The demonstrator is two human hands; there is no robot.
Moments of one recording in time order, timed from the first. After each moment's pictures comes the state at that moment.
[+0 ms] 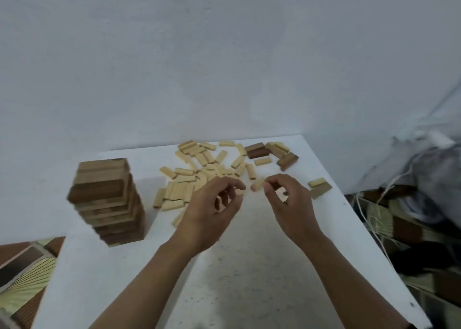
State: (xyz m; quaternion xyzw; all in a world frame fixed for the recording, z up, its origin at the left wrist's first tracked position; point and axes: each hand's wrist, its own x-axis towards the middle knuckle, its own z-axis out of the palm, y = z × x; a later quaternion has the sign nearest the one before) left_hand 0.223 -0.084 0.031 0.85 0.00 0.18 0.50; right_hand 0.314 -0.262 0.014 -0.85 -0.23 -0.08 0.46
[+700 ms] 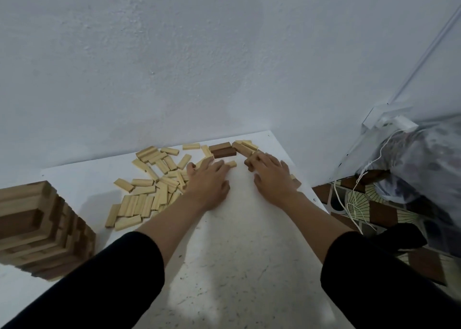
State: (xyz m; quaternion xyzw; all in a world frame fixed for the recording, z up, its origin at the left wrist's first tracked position) left_hand 0.384 -0.111 -0.040 1.00 0.00 0.00 0.08; right_hand 0.453 -0.304 -0.048 -0.96 -0.27 -0.04 0.09
